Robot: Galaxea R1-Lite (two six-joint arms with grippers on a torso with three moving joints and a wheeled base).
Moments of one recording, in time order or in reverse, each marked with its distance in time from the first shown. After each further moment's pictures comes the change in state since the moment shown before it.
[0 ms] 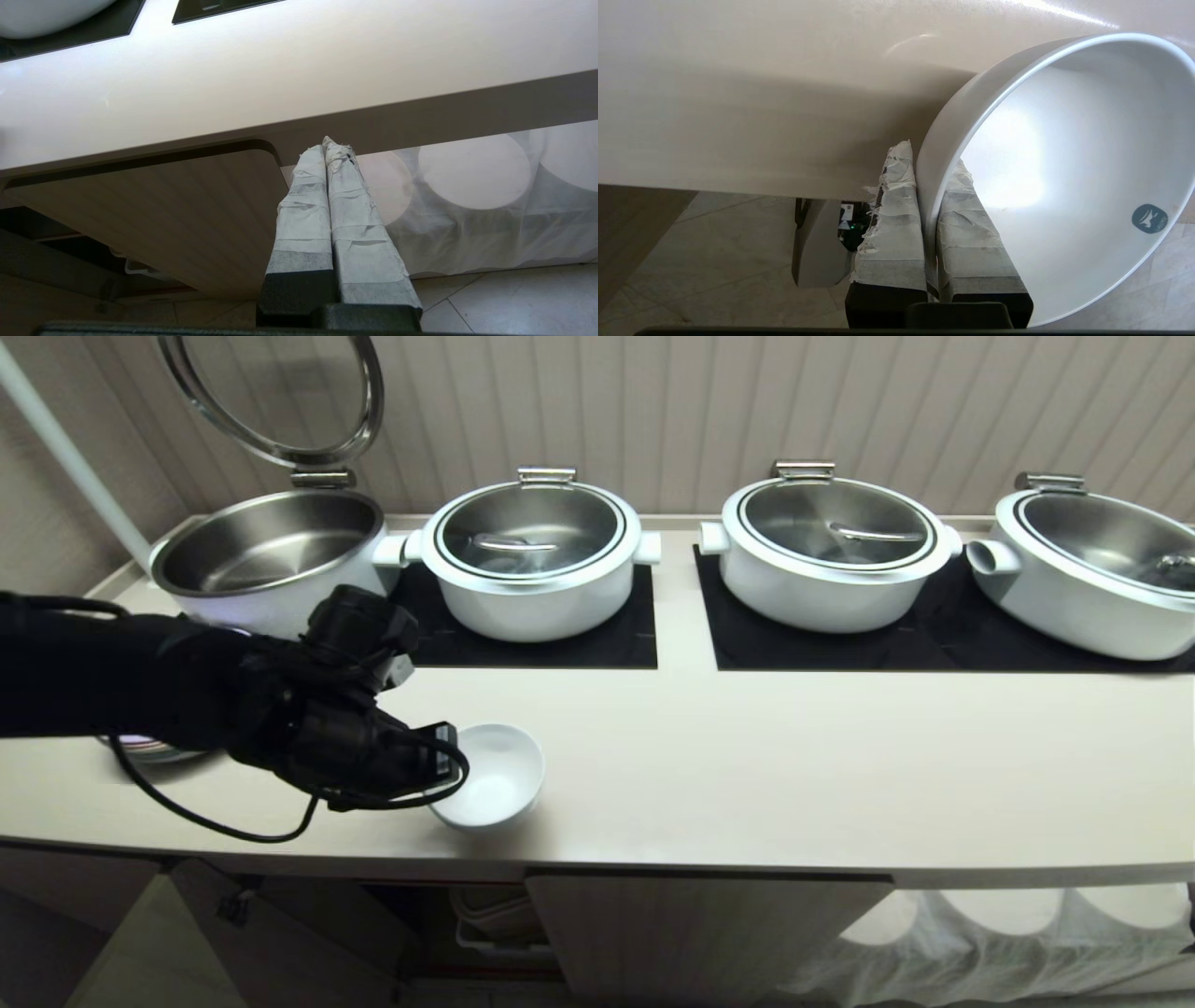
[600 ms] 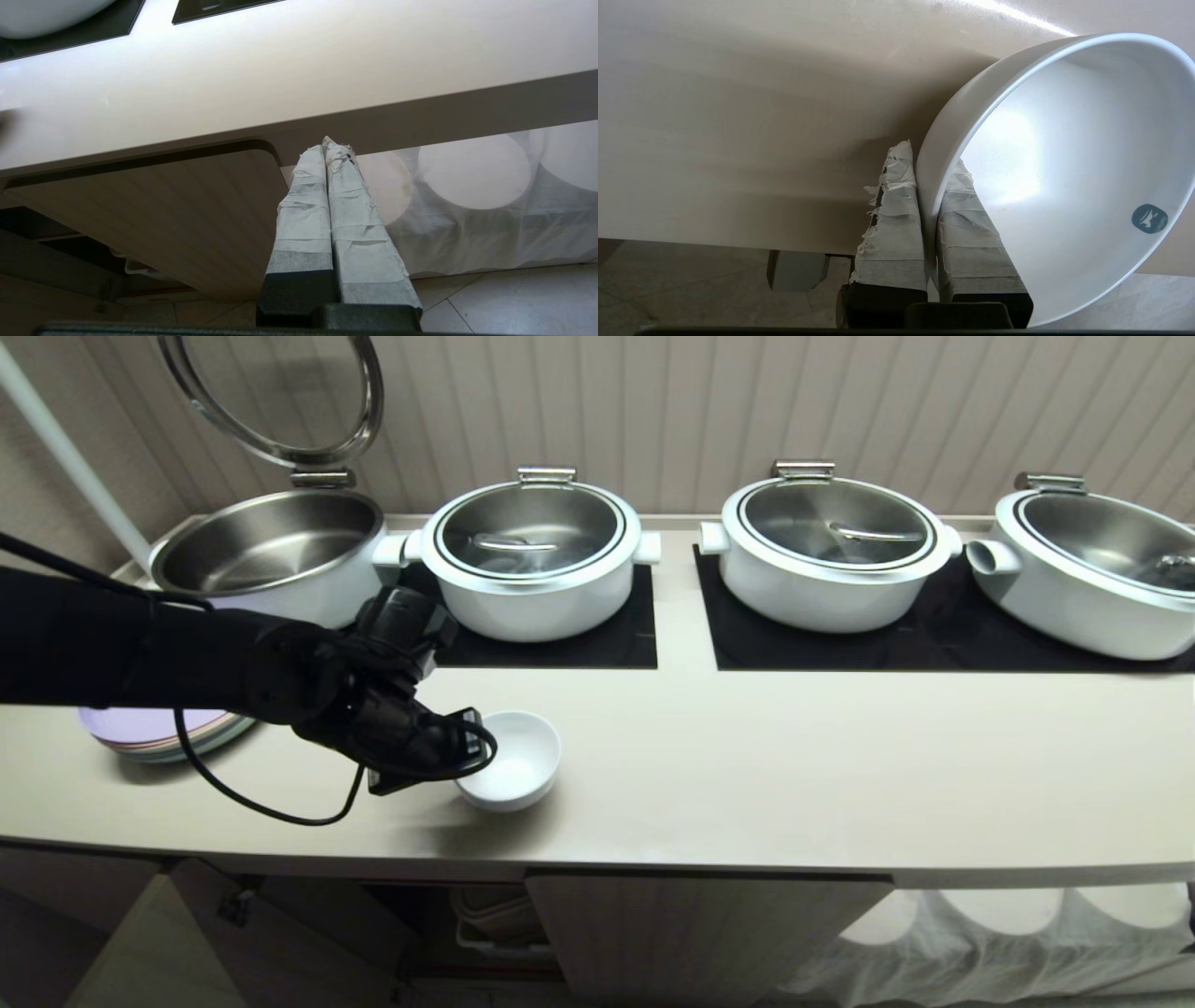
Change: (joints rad) left arm 0.001 0.126 -0.119 0.000 0.000 -0.077; right arm 0.000 0.000 0.000 0.000 0.000 0.000
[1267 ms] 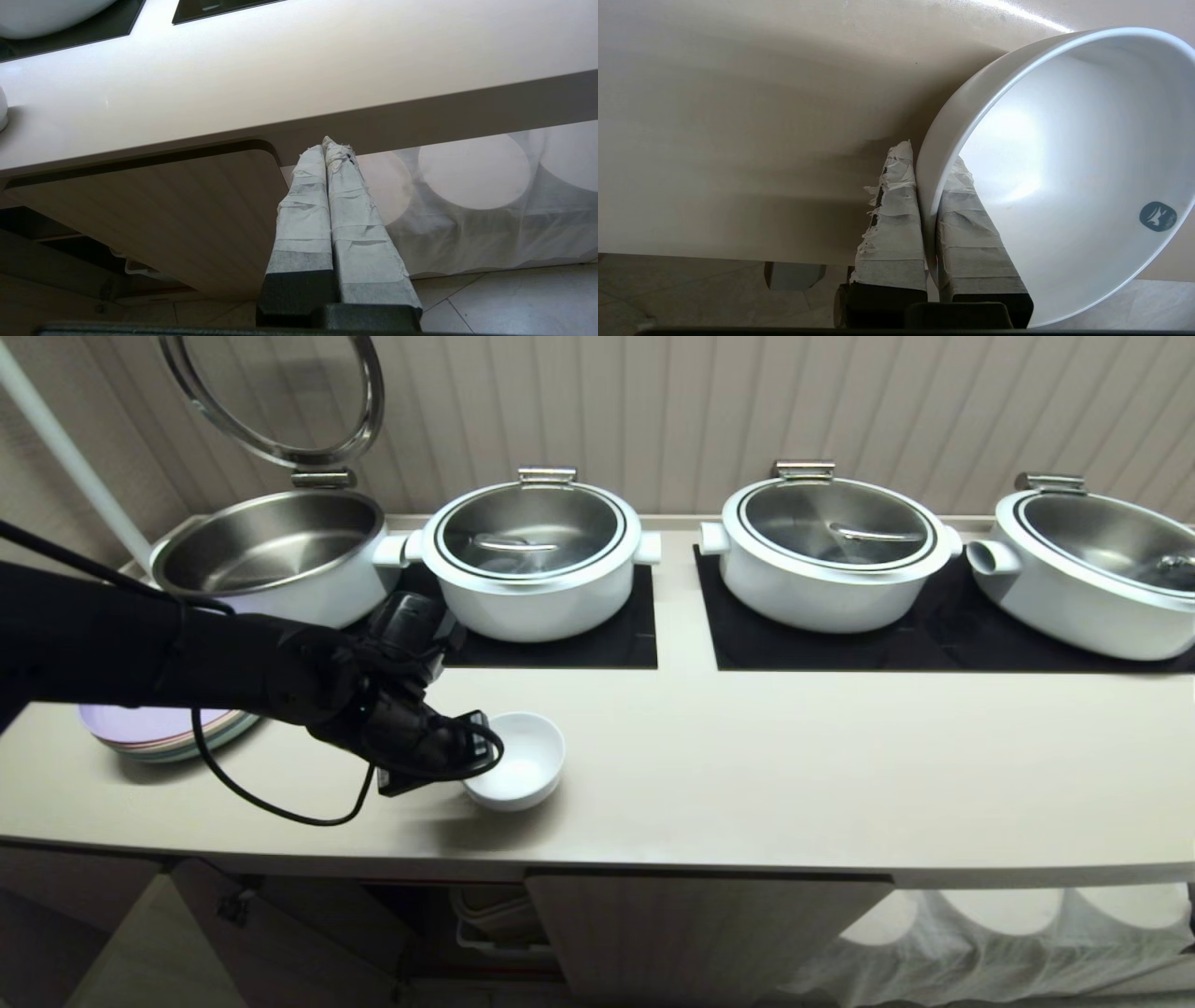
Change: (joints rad) left arm -0.001 0.036 -0.016 -0.003 -0.002 -0.001; right arm 0.000 0.000 0.000 0.000 0.000 0.000
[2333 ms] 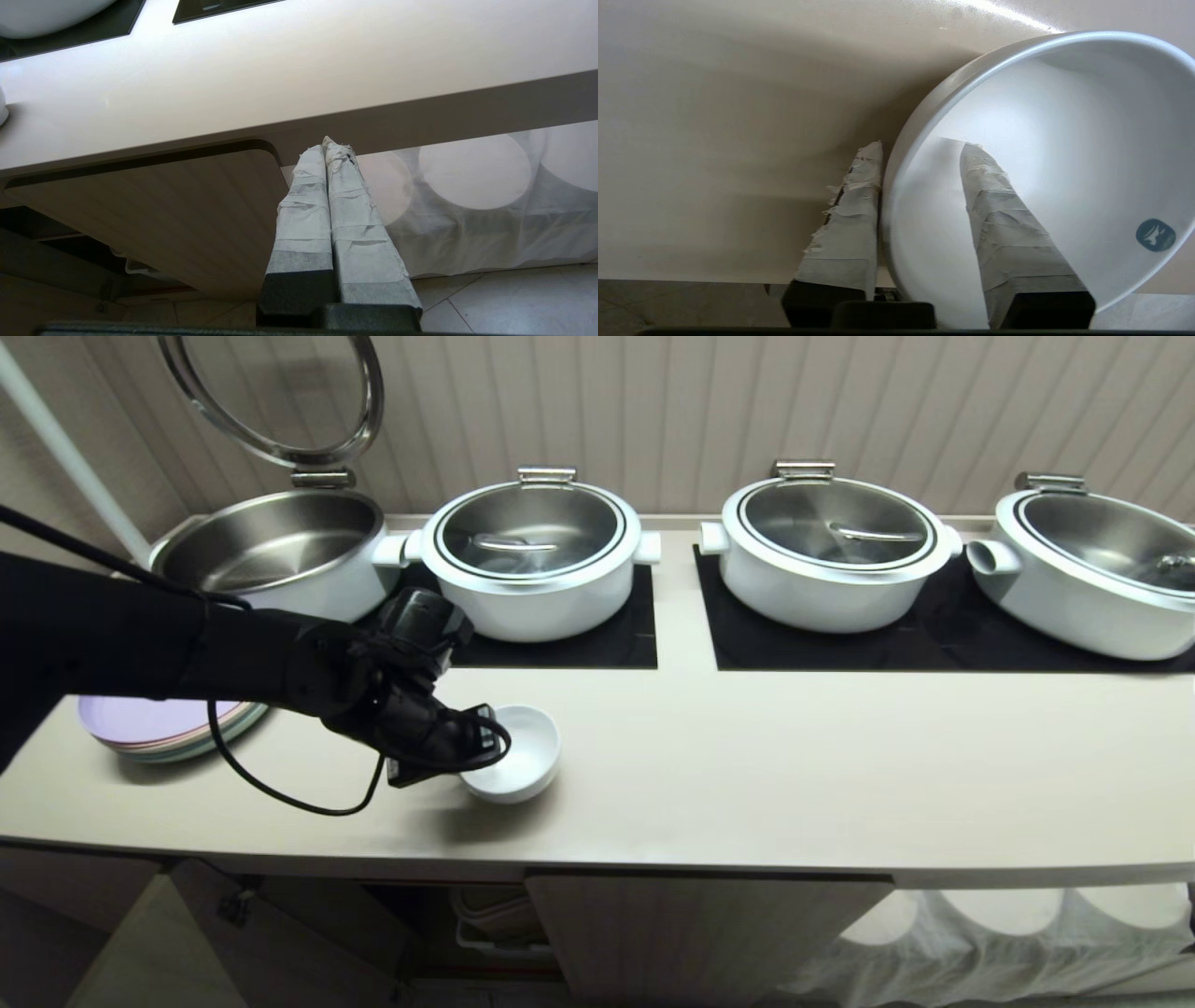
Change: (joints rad) left arm -0.002 0.031 -0.049 0.004 0.002 0.003; right arm 0.000 0.000 0.000 0.000 0.000 0.001
